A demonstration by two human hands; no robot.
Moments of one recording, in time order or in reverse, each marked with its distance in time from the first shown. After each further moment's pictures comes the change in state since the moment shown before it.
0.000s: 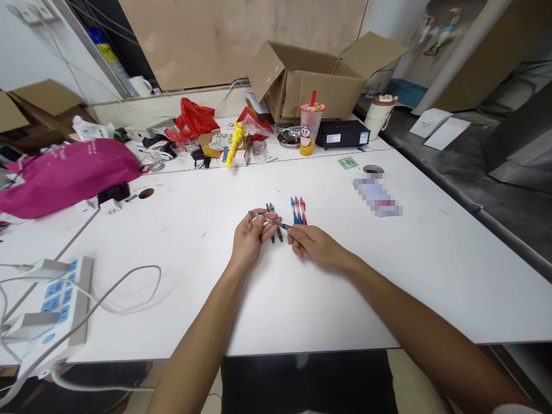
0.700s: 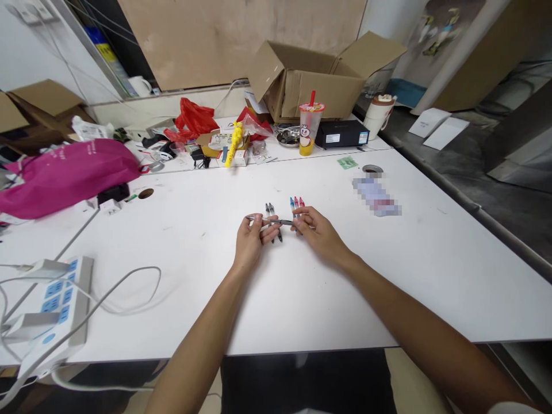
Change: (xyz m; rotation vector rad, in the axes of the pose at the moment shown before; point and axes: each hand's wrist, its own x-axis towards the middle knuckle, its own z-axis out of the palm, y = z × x) left_hand 0.002 -0.011 0.004 0.010 0.119 -0.033; right_hand 0.009 0.013 -0.001 -0.002 0.386 -0.113
